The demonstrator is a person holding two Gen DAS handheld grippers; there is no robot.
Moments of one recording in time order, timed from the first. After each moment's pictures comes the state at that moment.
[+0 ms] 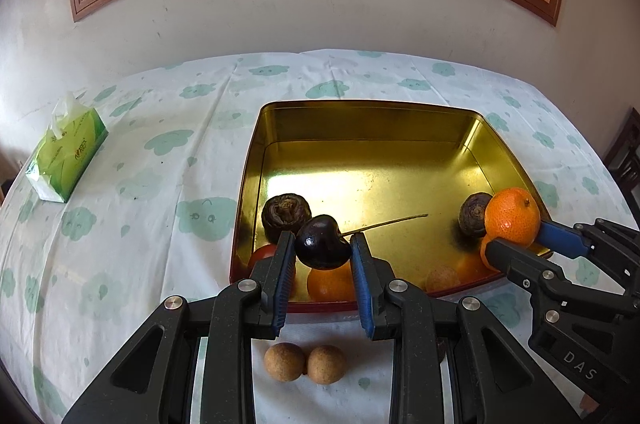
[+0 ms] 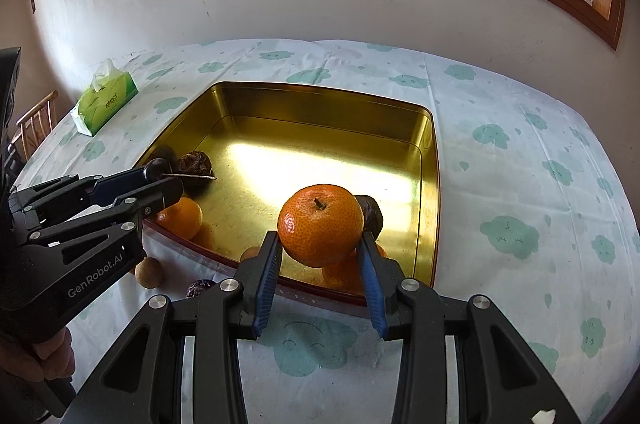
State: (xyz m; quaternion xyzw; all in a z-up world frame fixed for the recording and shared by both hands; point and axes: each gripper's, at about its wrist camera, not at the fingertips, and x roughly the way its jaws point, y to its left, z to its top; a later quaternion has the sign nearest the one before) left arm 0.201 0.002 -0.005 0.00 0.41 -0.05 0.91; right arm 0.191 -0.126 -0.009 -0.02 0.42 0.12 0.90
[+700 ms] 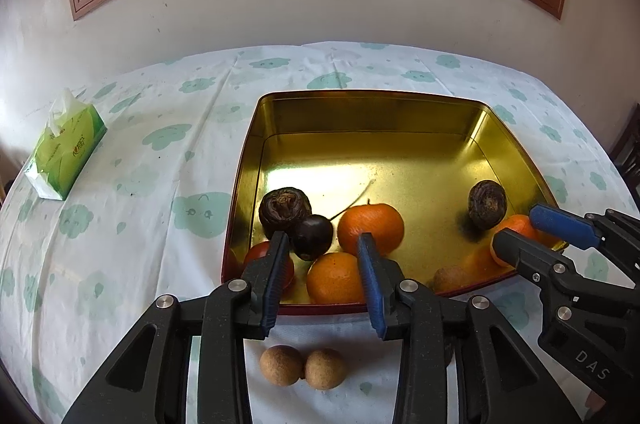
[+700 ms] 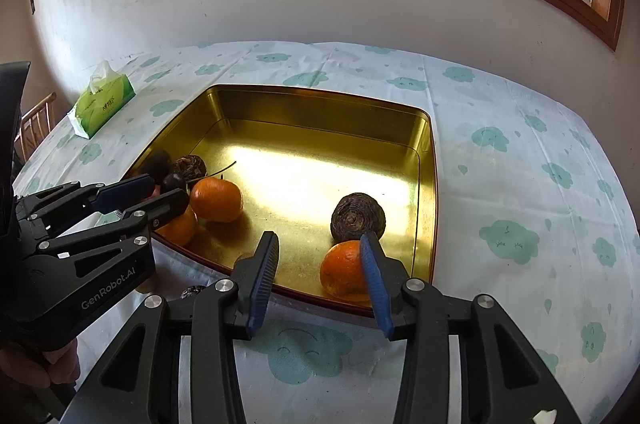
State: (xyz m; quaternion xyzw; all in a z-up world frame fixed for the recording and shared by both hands) left arm 0.204 -0.001 -0.011 0.00 0.41 -0.04 0.91; right arm 0.193 -0.127 -0.010 -0.02 0.42 0.12 0.90
